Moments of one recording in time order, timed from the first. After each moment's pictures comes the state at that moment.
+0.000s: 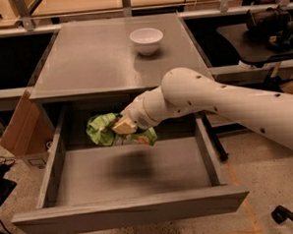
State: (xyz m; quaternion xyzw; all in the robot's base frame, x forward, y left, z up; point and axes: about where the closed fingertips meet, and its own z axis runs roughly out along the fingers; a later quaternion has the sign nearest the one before) arm 0.588 0.076 0.771 -0.54 0.73 0.20 0.37
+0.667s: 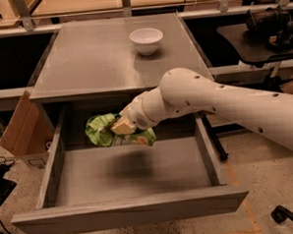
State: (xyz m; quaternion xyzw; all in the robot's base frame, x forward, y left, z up) arm 0.586 0.080 0.771 -0.55 0.72 0.21 0.37
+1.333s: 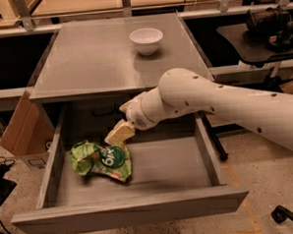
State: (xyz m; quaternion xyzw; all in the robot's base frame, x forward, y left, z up) arm 0.585 0.083 0.770 -0.55 0.72 0.21 0.37
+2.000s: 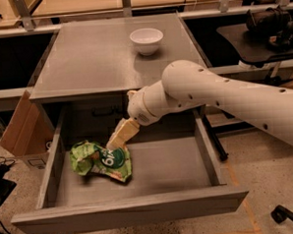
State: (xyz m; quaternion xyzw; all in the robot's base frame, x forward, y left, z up) arm 0.583 0.077 0.788 -0.56 0.71 0.20 0.37
